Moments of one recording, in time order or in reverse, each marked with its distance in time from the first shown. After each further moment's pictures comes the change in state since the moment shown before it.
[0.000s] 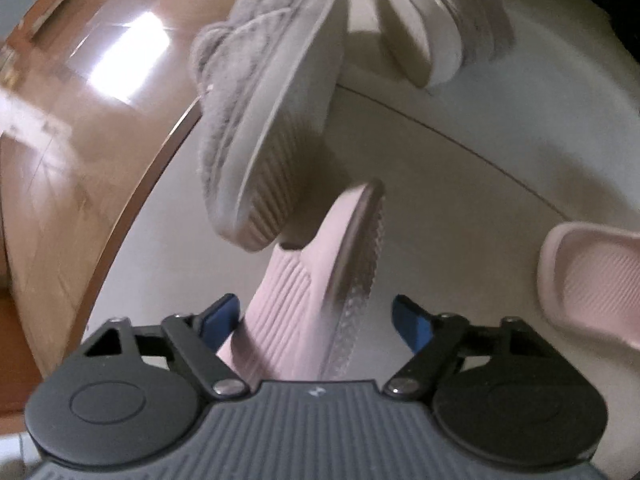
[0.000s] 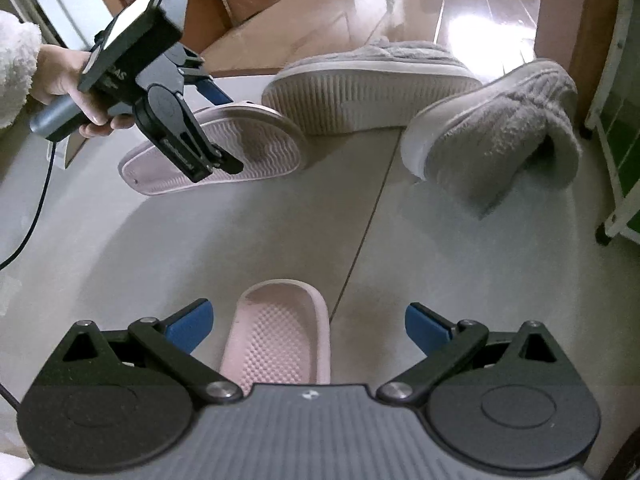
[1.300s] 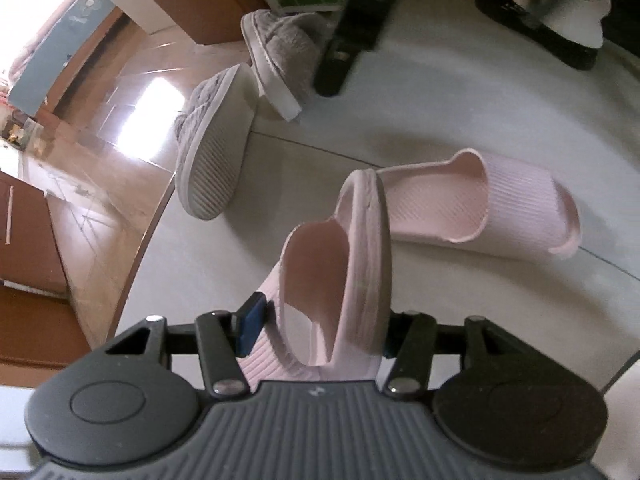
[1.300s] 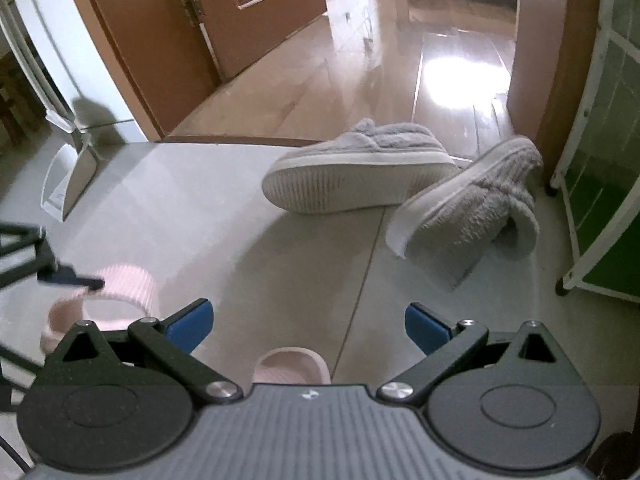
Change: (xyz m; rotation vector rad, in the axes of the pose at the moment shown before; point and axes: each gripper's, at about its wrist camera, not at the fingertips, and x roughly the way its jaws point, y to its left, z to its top) left arm -0.168 -0.155 -0.110 0.119 -0.131 0.139; right arm -0.059 0.028 0.041 0.005 -0.130 -0.054
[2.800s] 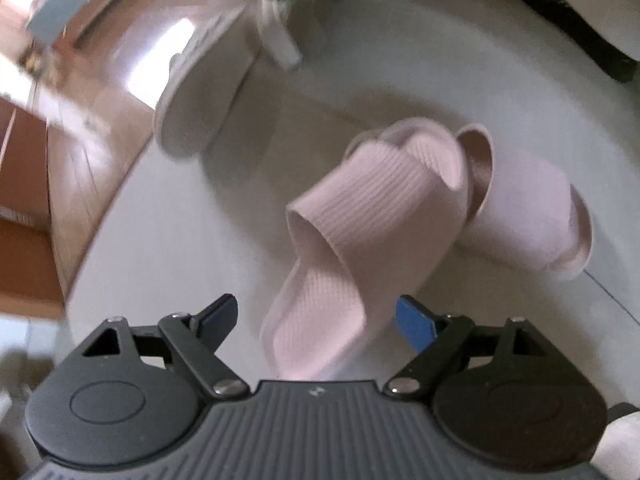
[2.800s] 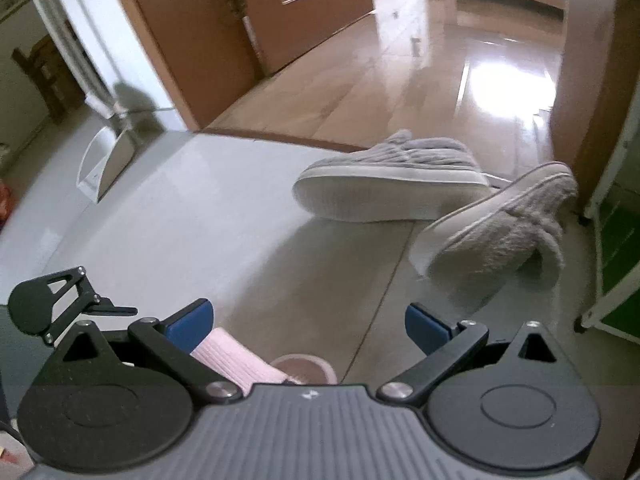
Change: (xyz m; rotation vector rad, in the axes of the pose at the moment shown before) left arm 0.046 -0.030 -0.008 -0.180 0.115 -0.018; right arm 0.001 -0.011 0.018 -0.117 0.047 0.143
